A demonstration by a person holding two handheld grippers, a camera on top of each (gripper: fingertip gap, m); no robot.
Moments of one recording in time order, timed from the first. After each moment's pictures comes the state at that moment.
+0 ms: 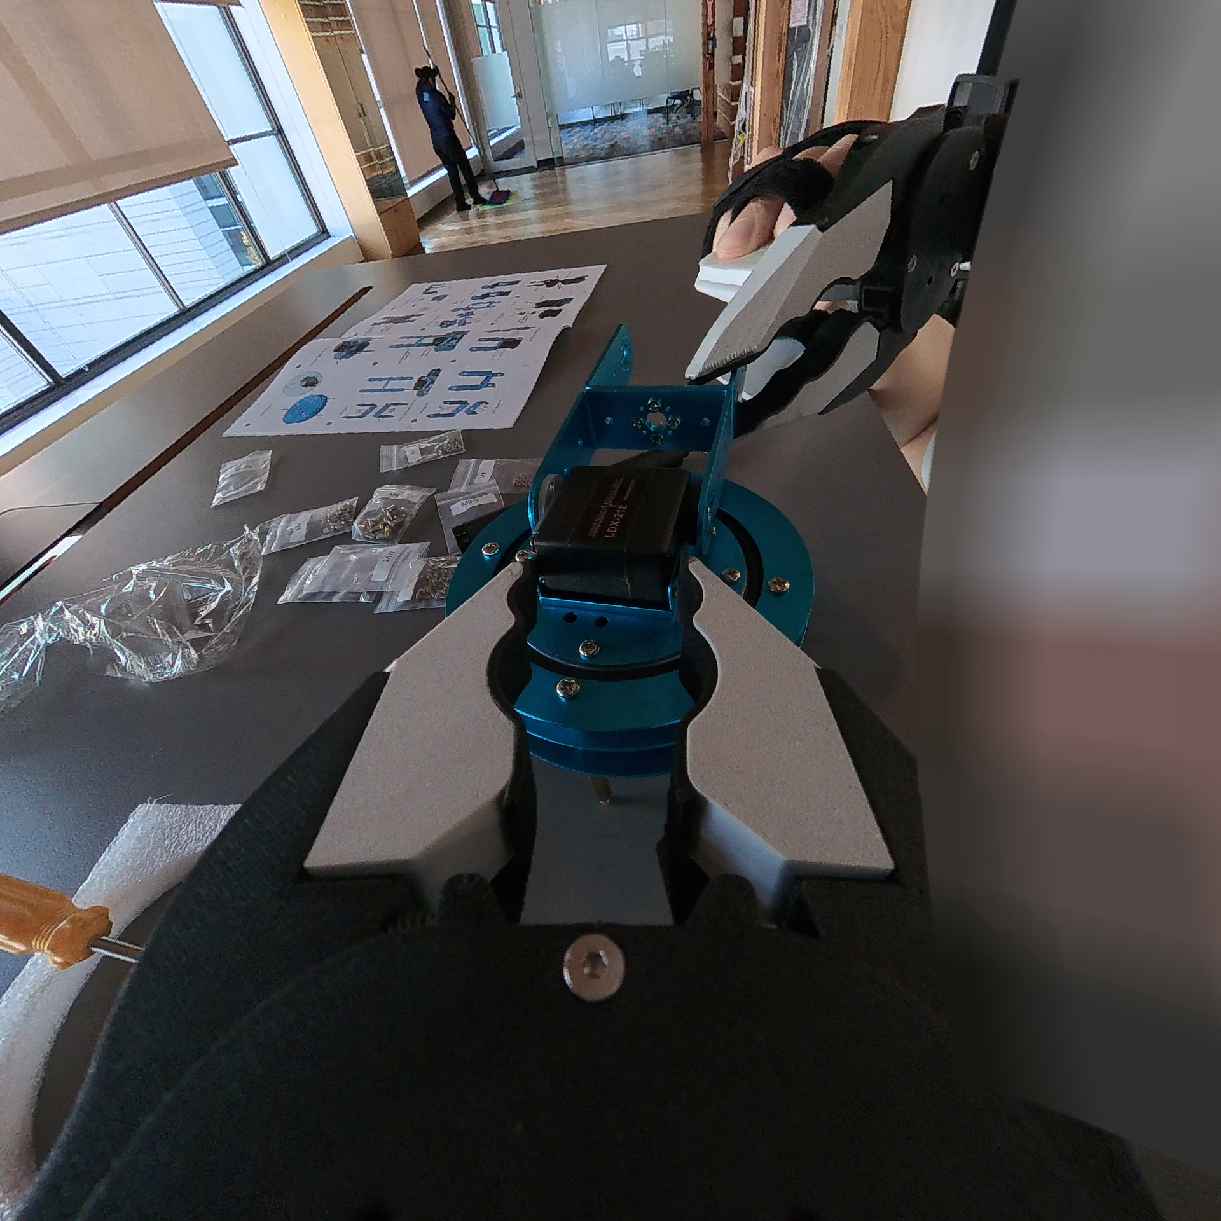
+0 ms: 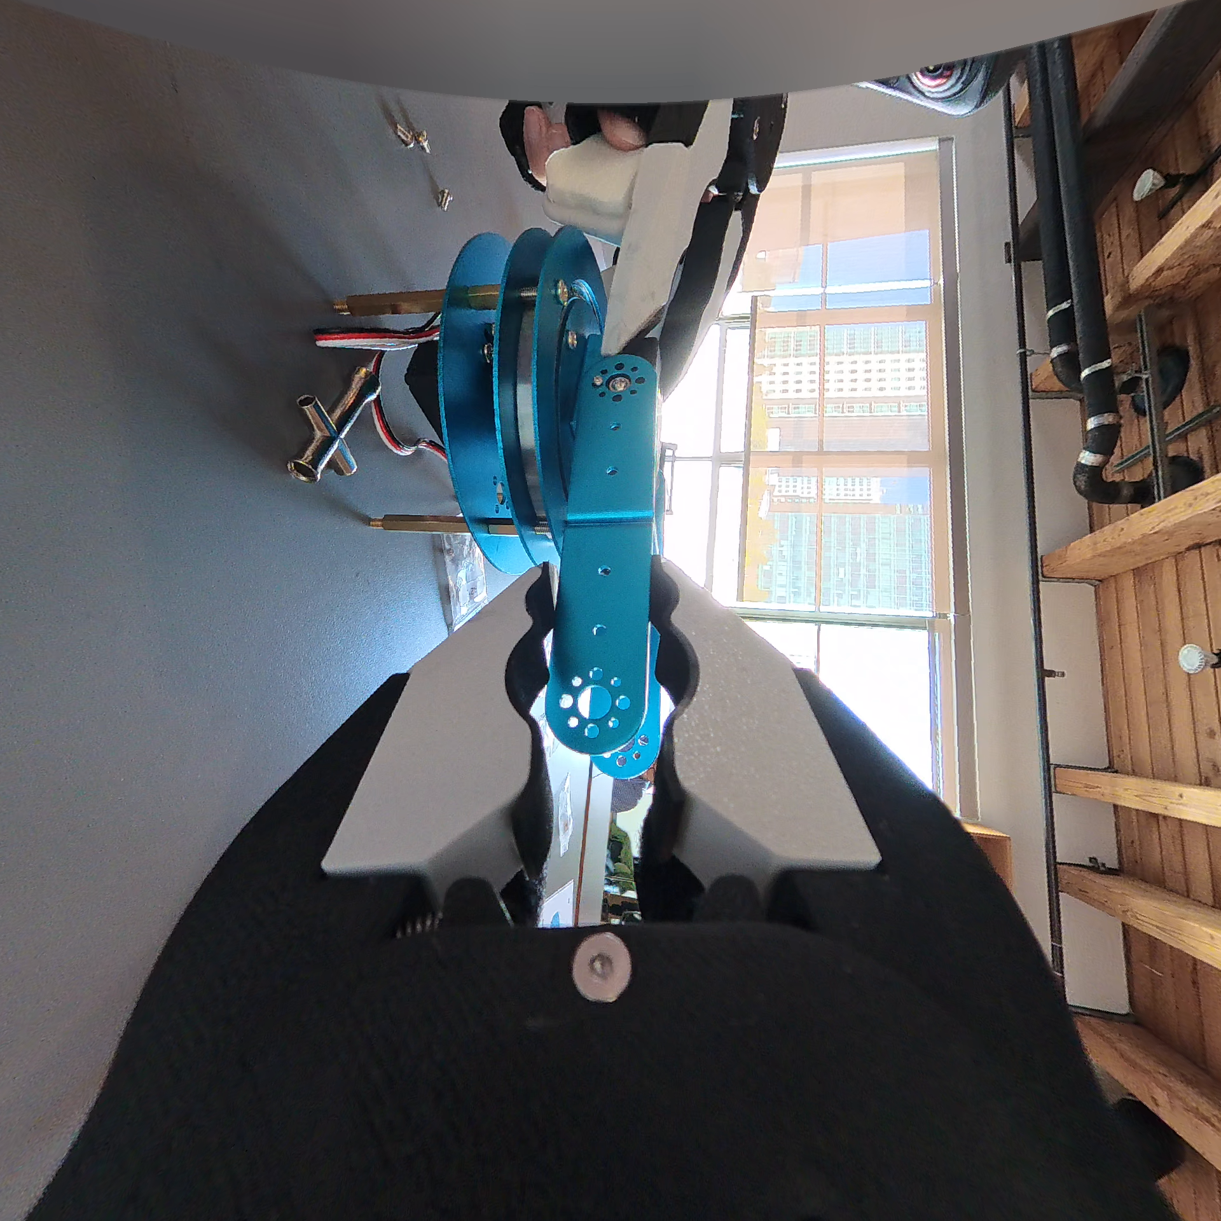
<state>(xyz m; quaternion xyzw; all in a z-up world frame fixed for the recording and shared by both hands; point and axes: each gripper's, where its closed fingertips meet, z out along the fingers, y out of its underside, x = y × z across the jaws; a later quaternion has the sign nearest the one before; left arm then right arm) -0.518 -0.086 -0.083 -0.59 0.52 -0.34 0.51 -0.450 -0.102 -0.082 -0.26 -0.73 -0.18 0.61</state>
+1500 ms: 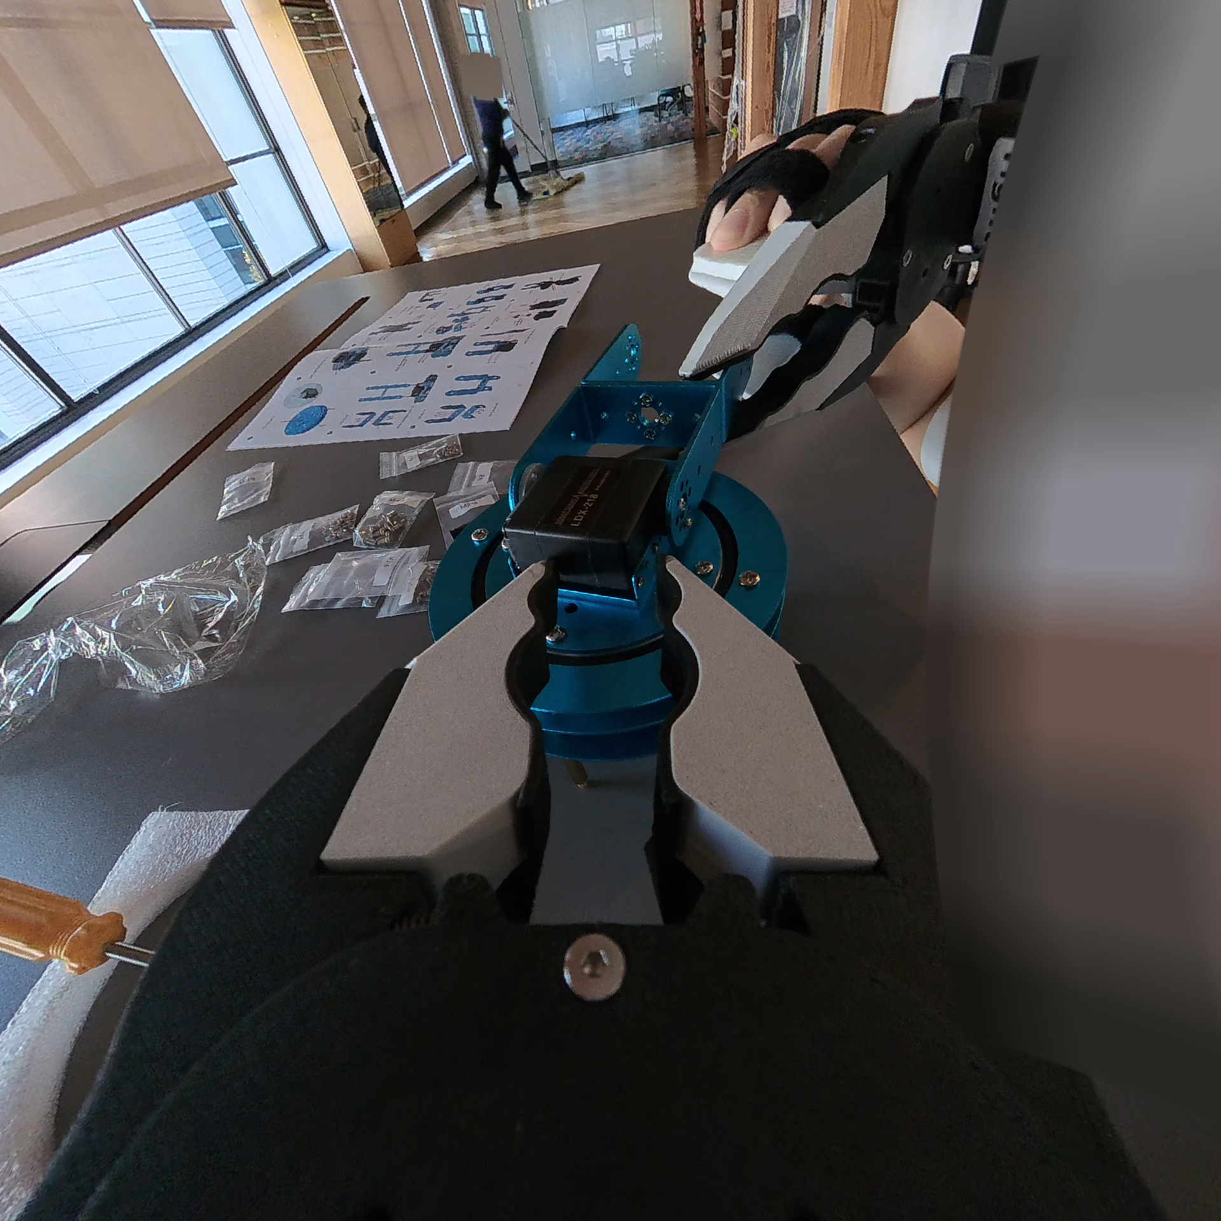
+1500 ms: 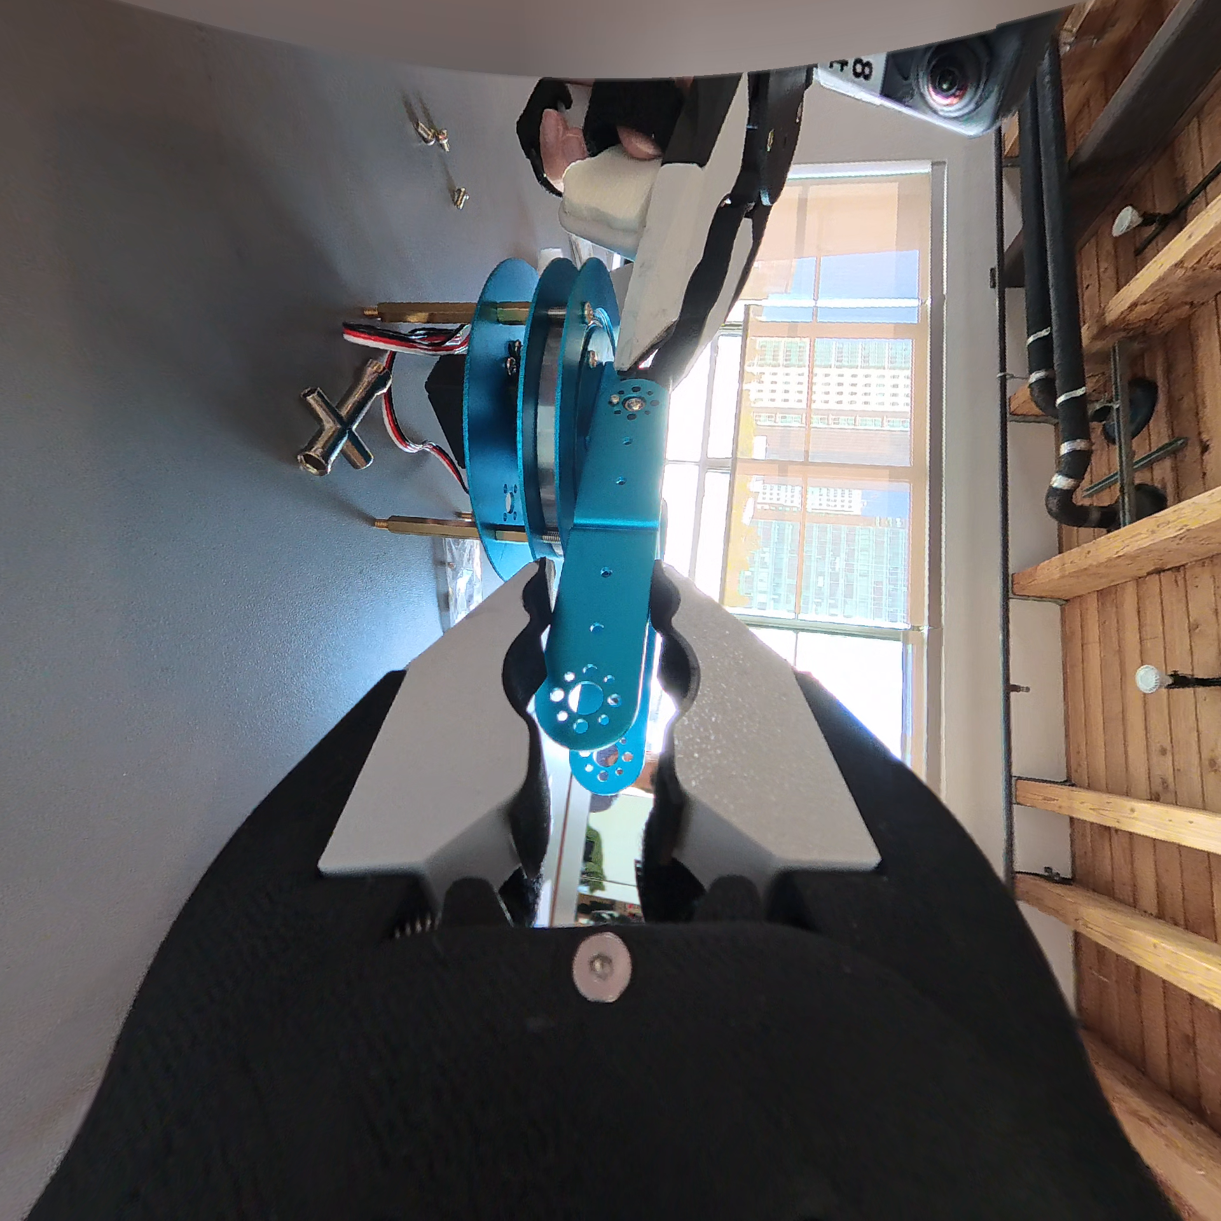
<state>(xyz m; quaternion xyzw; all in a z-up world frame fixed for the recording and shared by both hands) -0.519 -0.088 -0.085 -0.58 0.53 -0.33 0.52 -0.451 -0.107 -0.085 -0.24 -0.73 -0.20 0.61</state>
